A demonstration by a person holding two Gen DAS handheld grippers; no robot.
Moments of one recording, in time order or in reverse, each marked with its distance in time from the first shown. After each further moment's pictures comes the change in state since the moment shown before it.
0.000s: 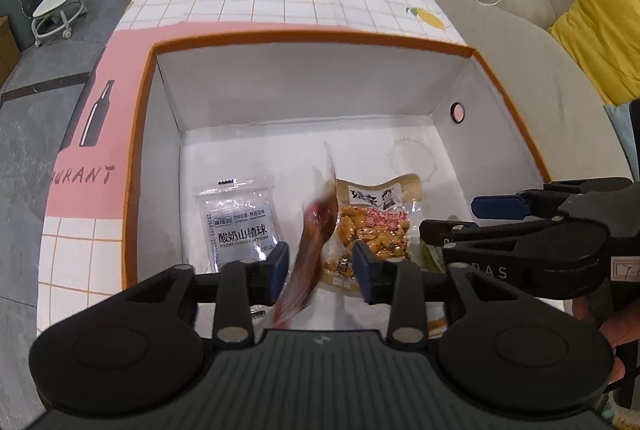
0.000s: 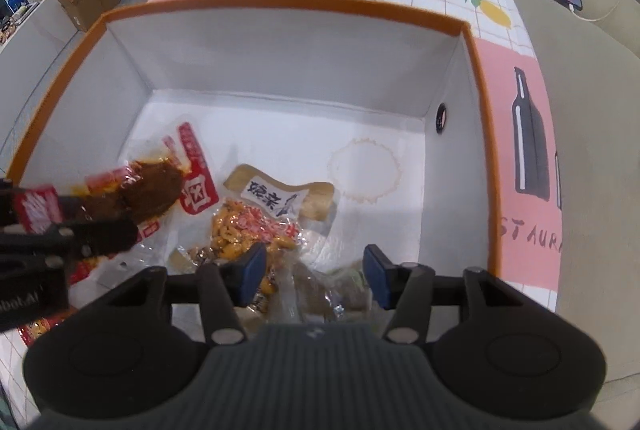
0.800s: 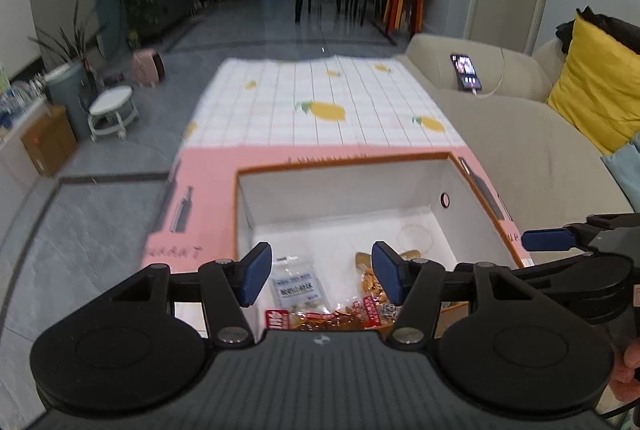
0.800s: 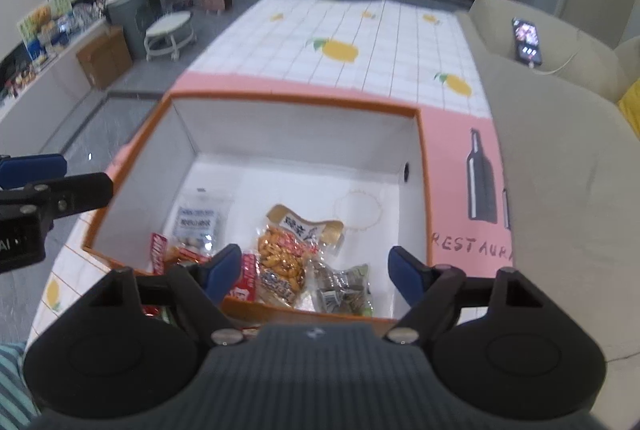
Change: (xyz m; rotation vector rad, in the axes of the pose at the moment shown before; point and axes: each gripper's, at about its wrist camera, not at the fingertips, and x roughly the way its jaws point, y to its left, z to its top) left arm -0.130 -0.024 -0.034 0.054 -0.347 0.148; right arm -0.123 0.017 -0.043 0.022 -0.253 -0.017
